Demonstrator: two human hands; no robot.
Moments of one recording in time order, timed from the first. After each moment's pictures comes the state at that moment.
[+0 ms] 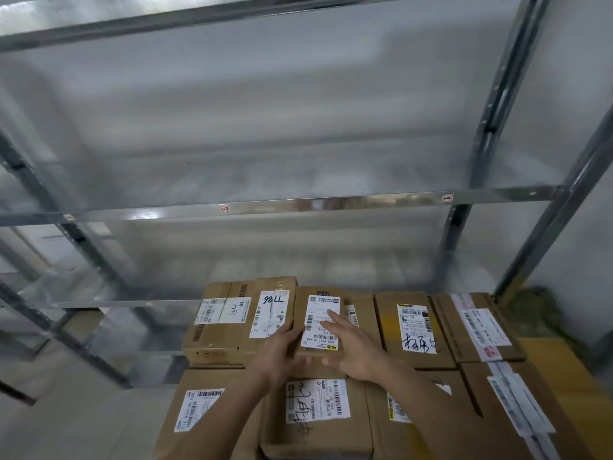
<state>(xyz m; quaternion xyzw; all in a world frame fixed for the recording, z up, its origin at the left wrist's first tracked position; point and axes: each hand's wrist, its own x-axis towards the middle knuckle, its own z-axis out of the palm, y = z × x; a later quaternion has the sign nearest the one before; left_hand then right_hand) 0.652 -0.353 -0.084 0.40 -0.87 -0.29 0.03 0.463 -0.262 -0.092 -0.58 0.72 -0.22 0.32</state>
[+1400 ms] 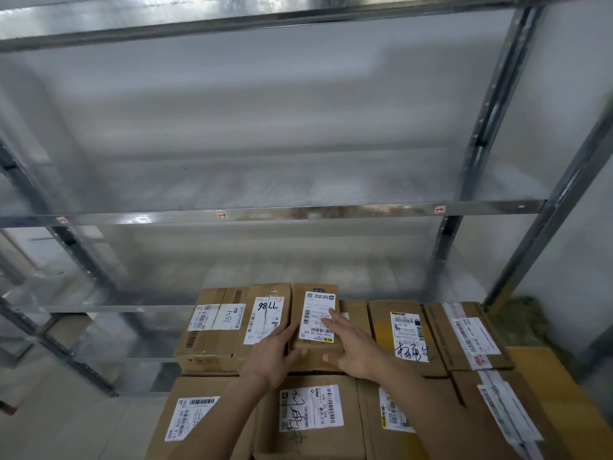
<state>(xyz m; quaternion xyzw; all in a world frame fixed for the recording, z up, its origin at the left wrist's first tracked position) 0.644 -0.356 -0.077 0.42 -0.87 -0.25 0.04 0.450 -0.267 -0.084 -0.58 0.74 -0.19 0.29</state>
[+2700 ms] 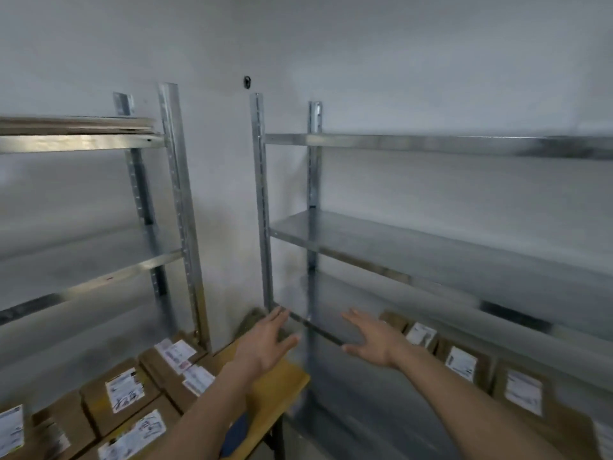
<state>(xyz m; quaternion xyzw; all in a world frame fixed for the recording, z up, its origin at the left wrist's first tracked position) 0.437 0.105 0.081 -0.07 -0.96 -0.25 0.05 0.405 0.376 0.098 -0.20 0.97 -0.14 0.07</state>
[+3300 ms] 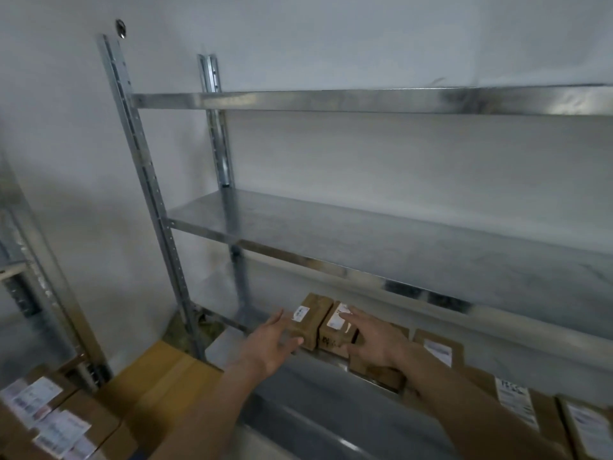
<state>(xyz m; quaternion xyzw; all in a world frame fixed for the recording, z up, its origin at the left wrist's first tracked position) 0.322 0.331 0.024 -0.15 -0.95 -0.27 -0.04 0.343 0.590 0.041 -0.08 0.98 -0.16 0.08</state>
